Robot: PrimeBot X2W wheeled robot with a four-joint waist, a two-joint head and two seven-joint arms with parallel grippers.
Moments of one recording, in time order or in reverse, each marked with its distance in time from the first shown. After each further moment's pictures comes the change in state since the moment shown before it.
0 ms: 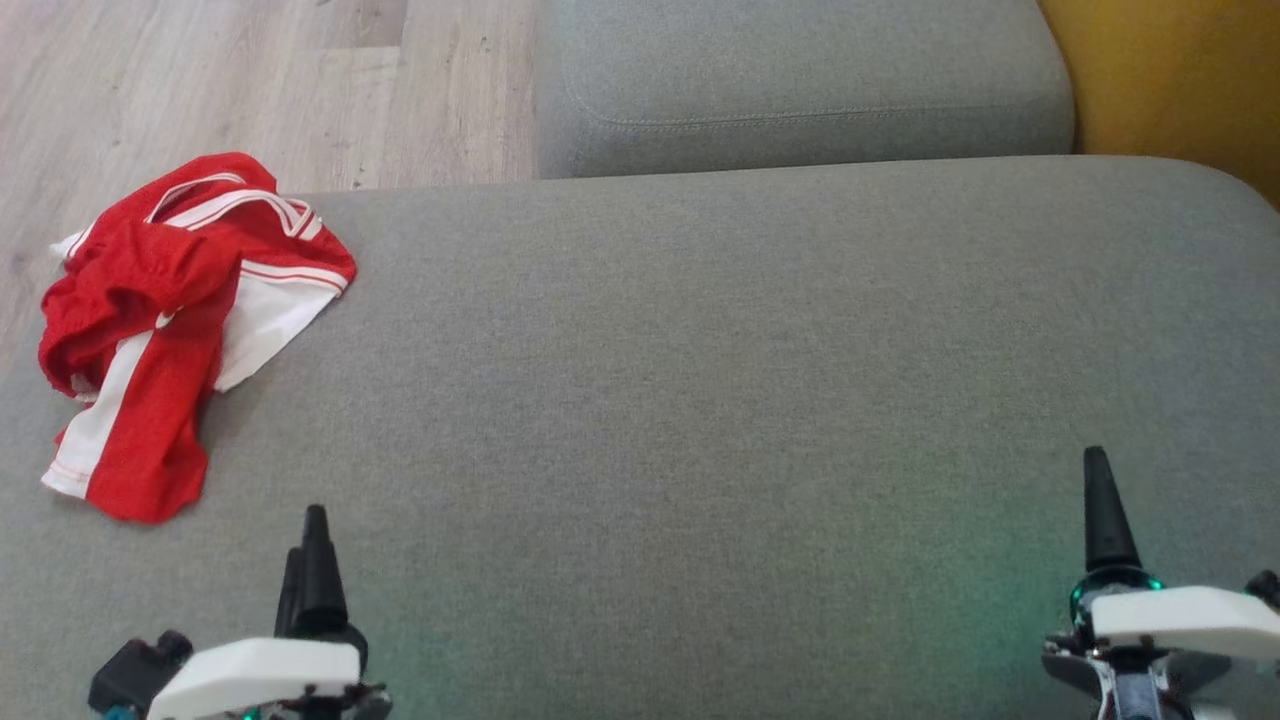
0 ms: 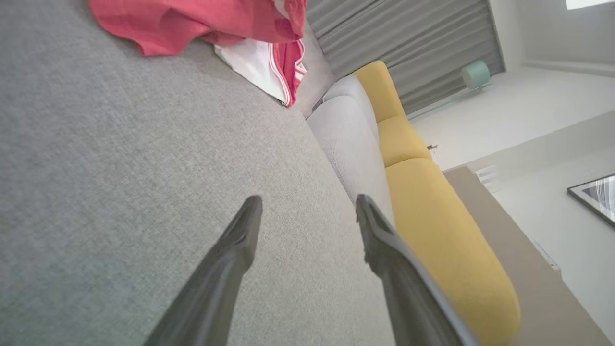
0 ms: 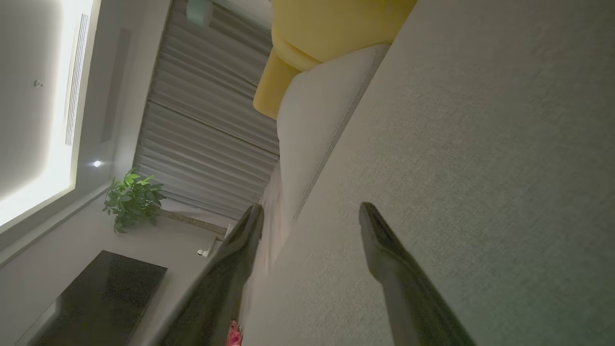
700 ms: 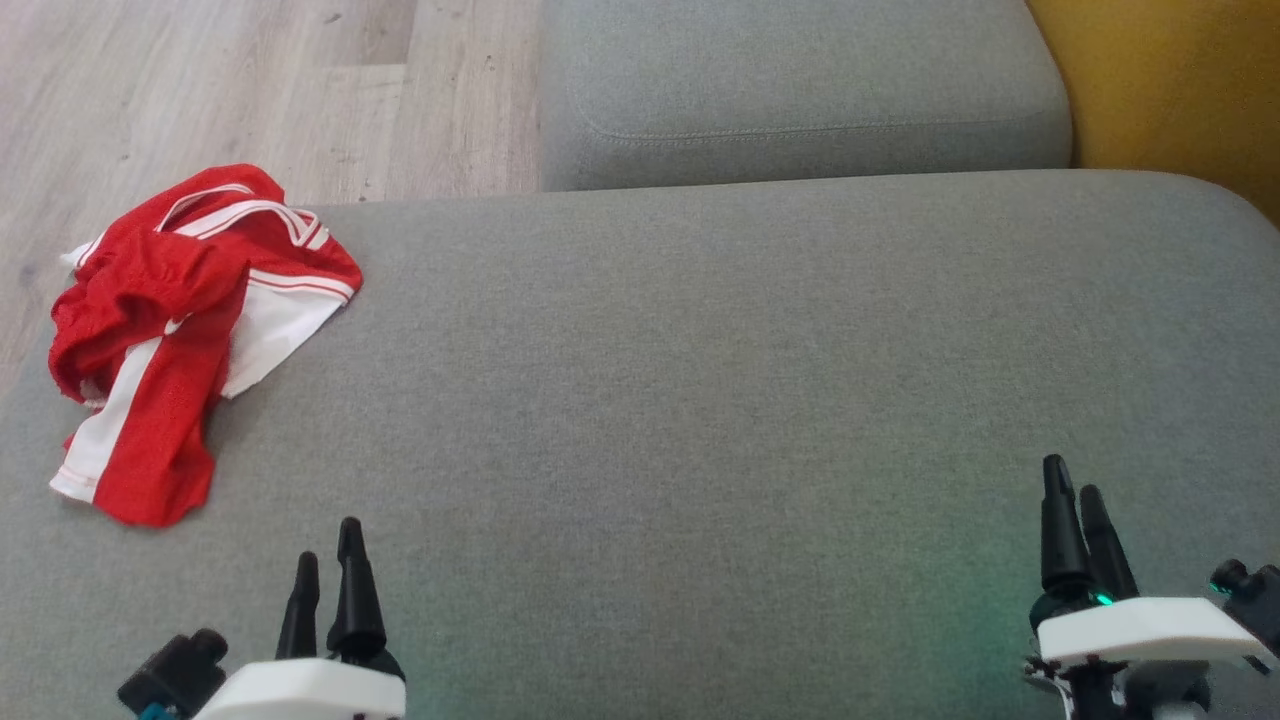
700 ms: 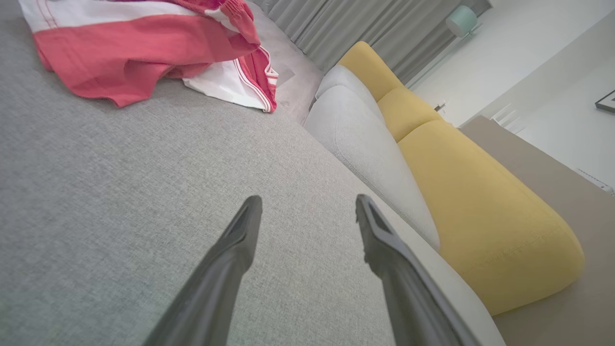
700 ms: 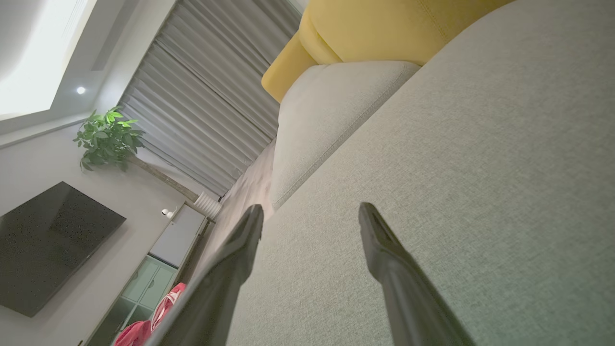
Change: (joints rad) left arm 0.039 0.000 -0.043 -0.017 0.318 0.010 -0.060; right arm 0.031 0.000 0.052 -0.022 -0.294 0.000 -0.058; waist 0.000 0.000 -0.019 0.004
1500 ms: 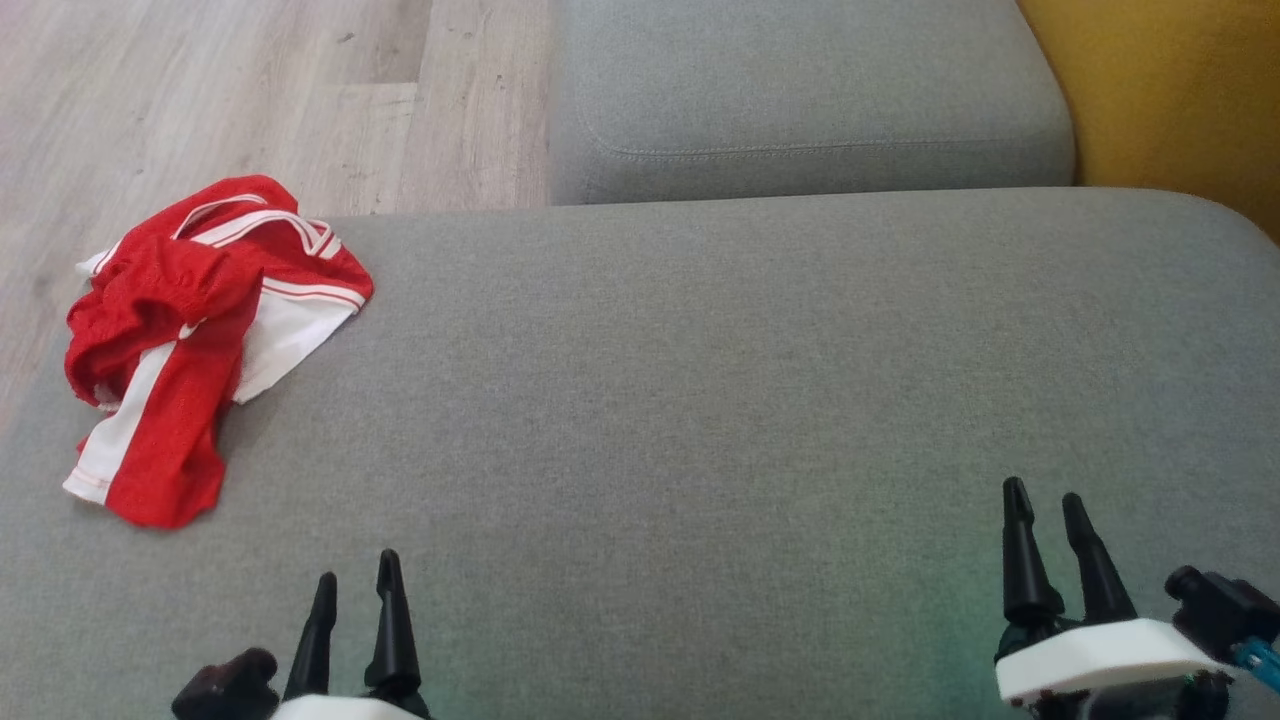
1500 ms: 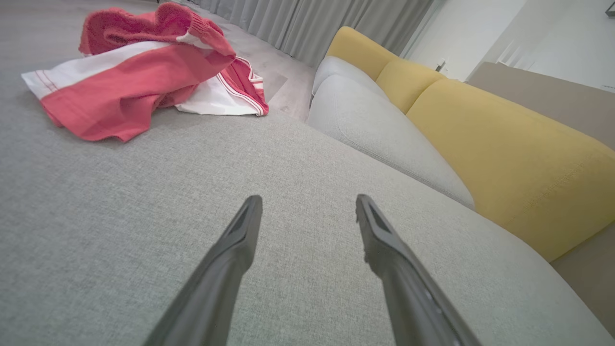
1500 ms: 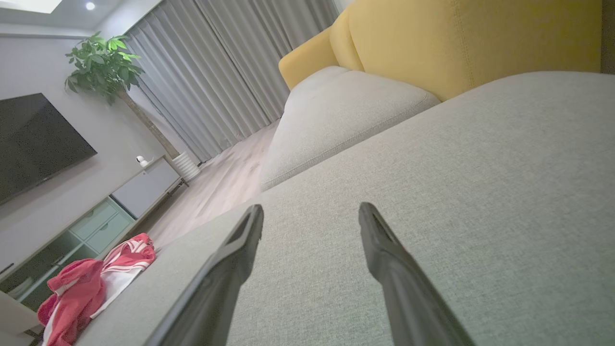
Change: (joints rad) left arm 0.036 0.001 -0.036 0.027 0.269 0.011 -0.066; right arm 0.030 0.000 0.035 0.002 -0.305 0.000 -0.067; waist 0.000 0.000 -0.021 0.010
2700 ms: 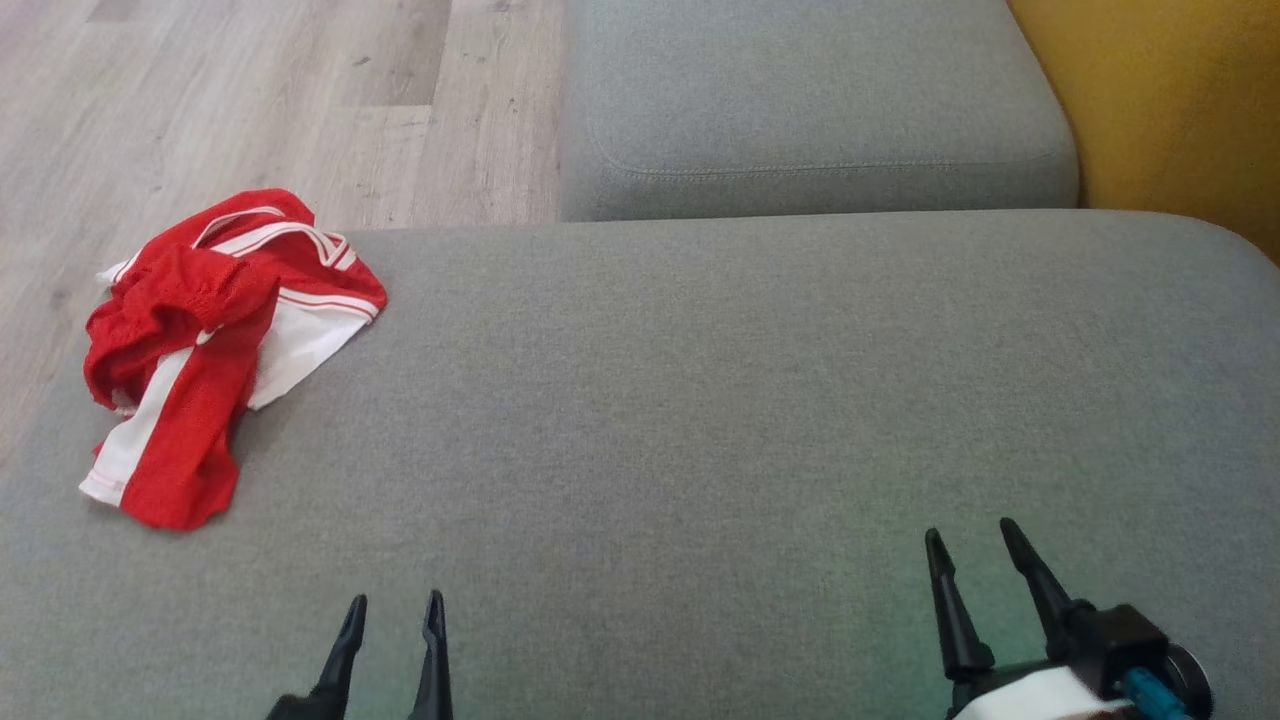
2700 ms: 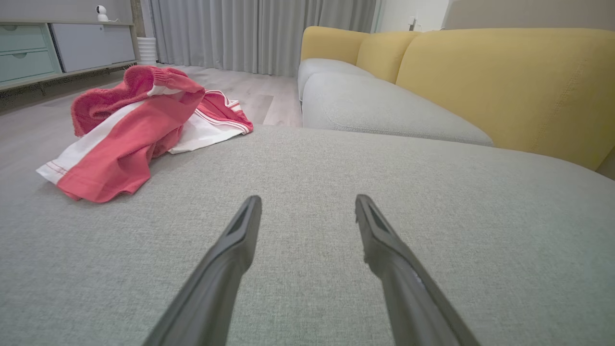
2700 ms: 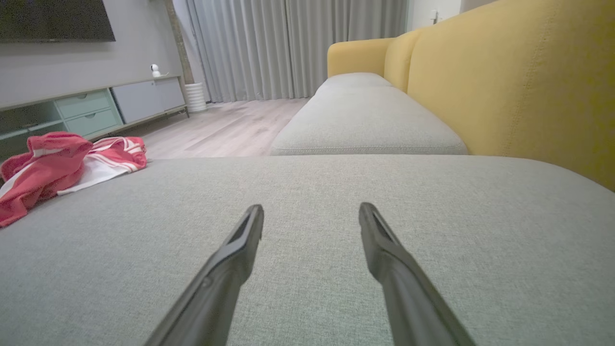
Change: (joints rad) left arm 0.039 0.002 -0.031 0.056 0.384 0.041 -0.105; right arm 0.035 -0.001 0.064 0.046 -0.474 0.000 -0.107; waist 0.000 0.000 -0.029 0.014
